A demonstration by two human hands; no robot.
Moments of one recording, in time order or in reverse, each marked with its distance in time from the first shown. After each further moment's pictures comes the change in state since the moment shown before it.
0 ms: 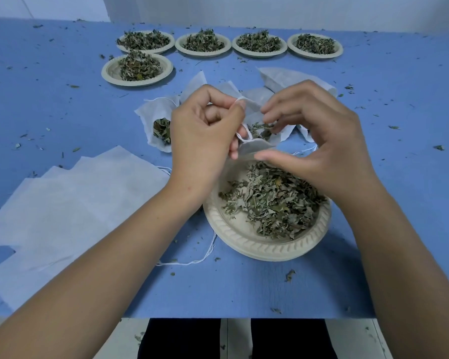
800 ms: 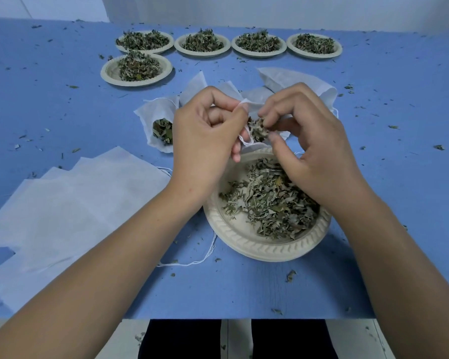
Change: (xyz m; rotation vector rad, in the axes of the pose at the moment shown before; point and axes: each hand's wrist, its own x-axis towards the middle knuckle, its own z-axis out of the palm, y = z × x) left_hand 0.000 -0.001 0.000 0.008 -0.034 0.008; right_hand 0.000 -0.005 0.012 -0.053 0.017 0.062
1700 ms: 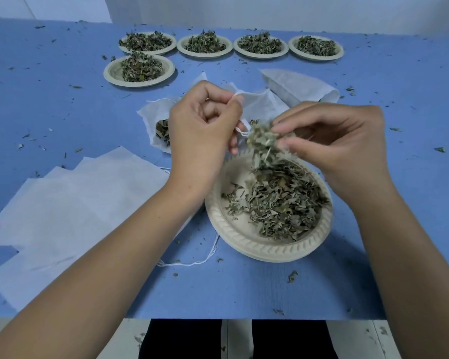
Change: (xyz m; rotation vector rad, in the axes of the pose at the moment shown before) left_hand 0.005 -0.001 -0.006 0.010 0.060 0.071; right_hand 0.001 0.001 -0.014 0.573 0.015 0.090
